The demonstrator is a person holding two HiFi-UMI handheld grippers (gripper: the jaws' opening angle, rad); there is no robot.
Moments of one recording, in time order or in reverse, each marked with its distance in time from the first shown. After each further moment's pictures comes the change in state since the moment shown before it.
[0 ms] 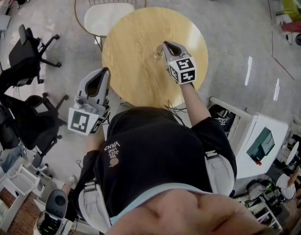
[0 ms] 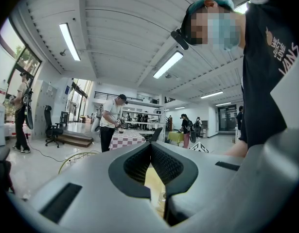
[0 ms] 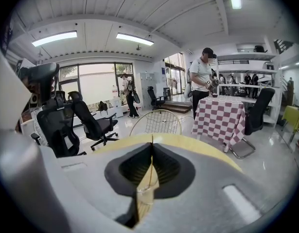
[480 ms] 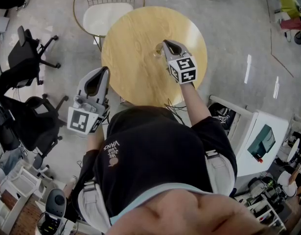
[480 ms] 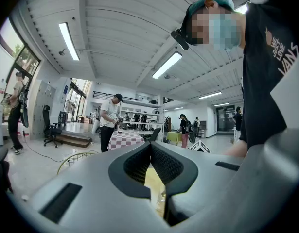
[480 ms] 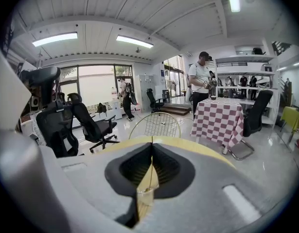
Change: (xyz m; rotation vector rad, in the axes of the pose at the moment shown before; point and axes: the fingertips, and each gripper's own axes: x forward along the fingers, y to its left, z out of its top) left arm -0.004 0.000 0.001 0.000 -0.006 -0.018; right arm -0.009 0.004 0.009 0.003 -0.027 -0.016
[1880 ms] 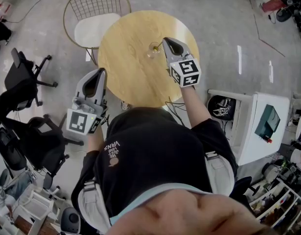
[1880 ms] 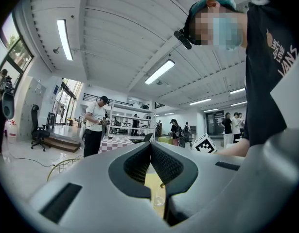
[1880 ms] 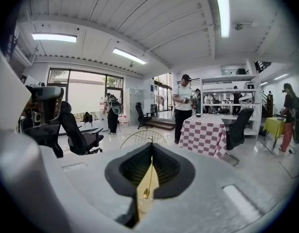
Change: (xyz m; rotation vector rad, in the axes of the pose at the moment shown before) left arm -0.020 0.004 0.016 0.001 -0.065 -0.122; right arm -0.071 0.015 0.061 -0.010 -0.174 -0.184
